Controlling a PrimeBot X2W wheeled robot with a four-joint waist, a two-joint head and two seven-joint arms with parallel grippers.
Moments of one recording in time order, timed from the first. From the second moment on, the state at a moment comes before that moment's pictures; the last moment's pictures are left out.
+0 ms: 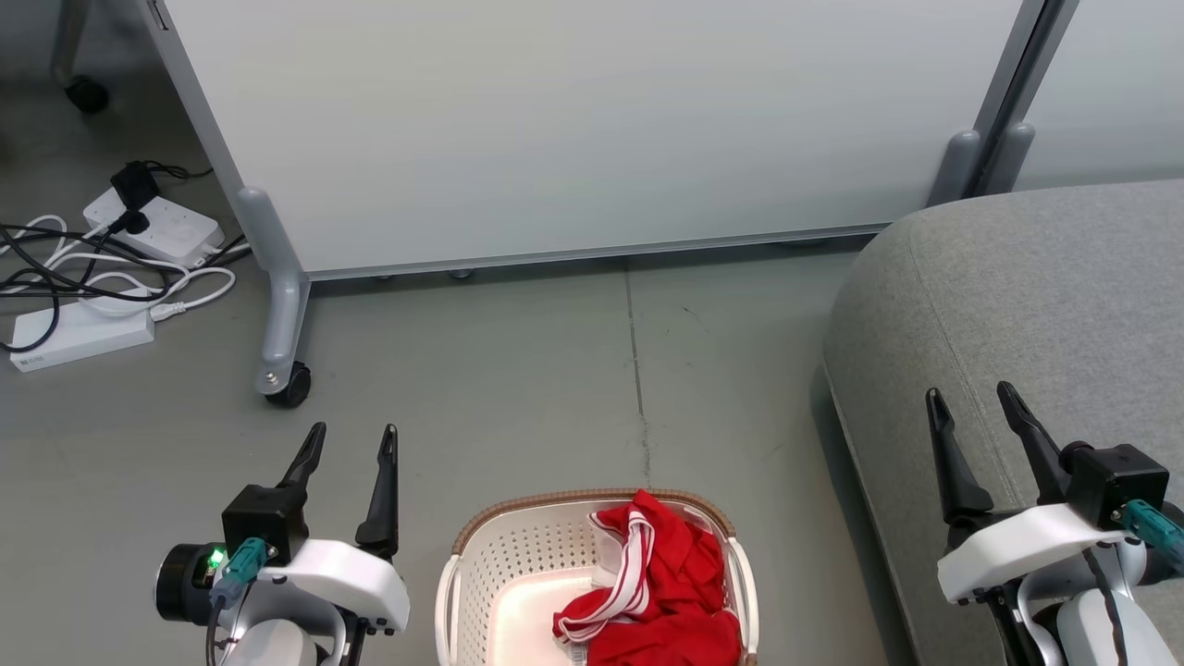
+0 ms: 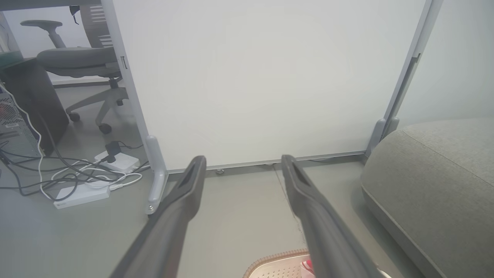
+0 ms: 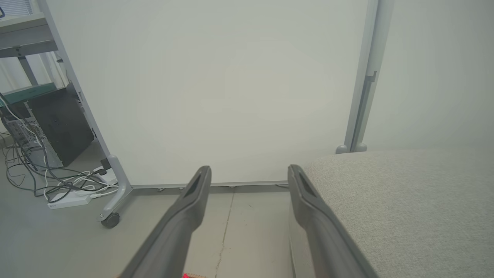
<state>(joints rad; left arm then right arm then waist) -0.19 0.08 -0.13 0.48 -0.20 0.01 -0.26 -0.18 -0.10 0.03 0.33 0.20 0.13 -0.19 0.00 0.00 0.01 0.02</state>
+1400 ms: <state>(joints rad) -0.75 0.09 -0.44 1.09 -0.15 -0.05 -0.10 -0.46 -0.05 0.15 0.09 0.25 0.13 -0.25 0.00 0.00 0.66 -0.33</state>
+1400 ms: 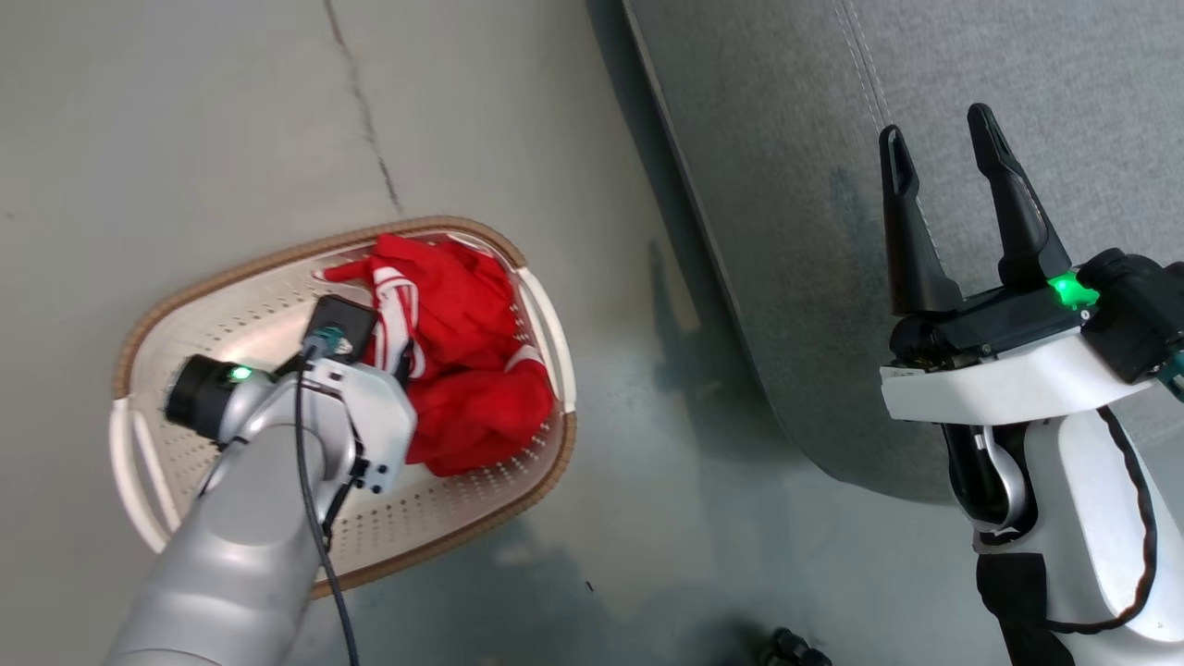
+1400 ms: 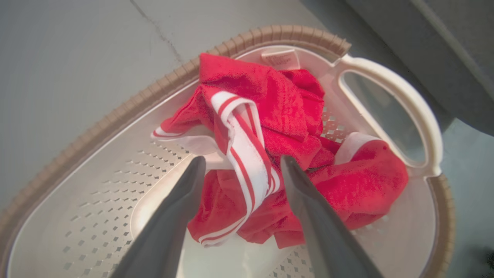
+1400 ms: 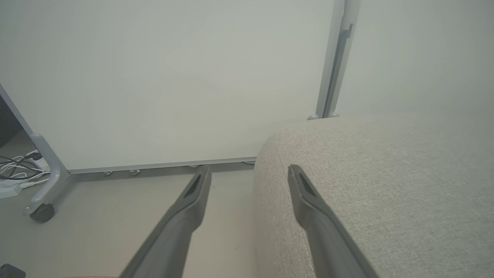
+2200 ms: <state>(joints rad) -0.89 0.19 -0.44 1.27 -0.19 -0.10 -0.04 -0.49 -0.05 0.19 0.02 0.35 0.13 -0.26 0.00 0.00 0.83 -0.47</state>
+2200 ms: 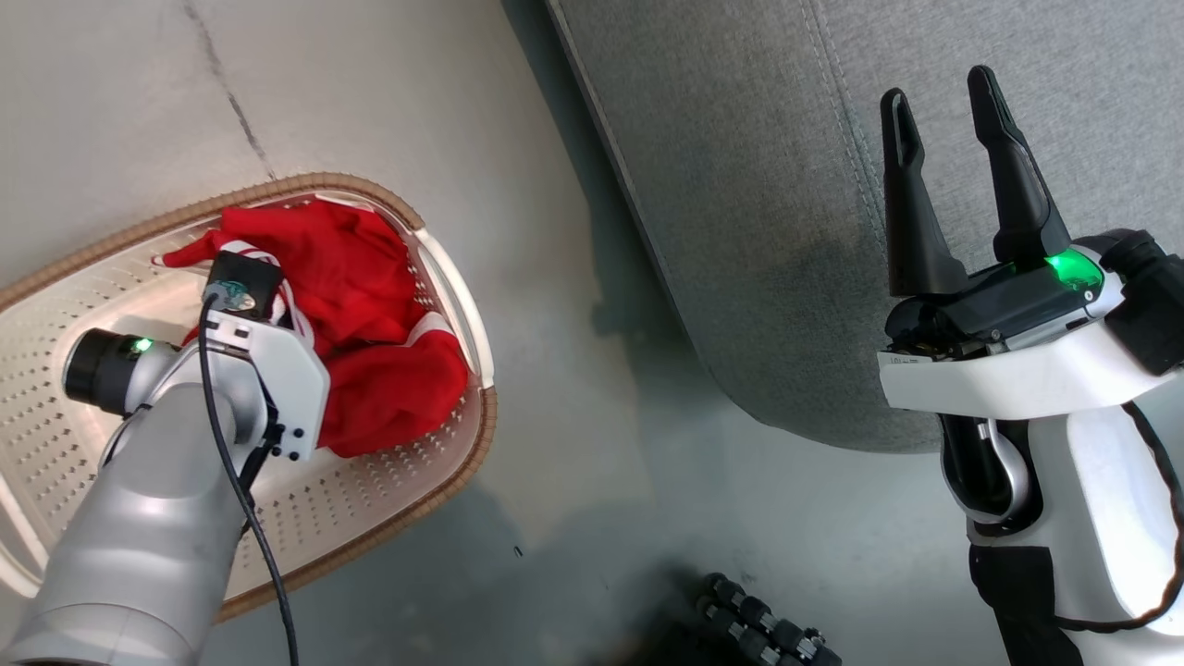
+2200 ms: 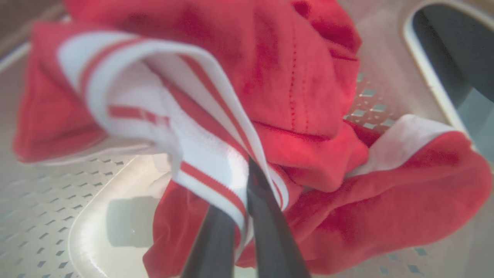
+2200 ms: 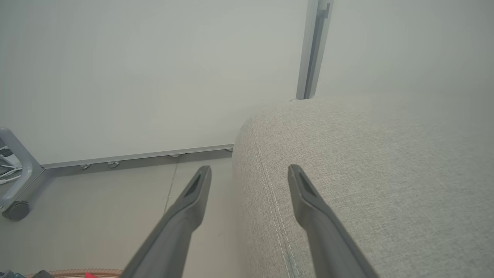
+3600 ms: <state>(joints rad) -0.45 0.08 -0.35 0.52 -0.35 -0.09 -0.26 -0.23 -0.07 0.12 0.25 0.19 0.13 -0.20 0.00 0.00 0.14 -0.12</state>
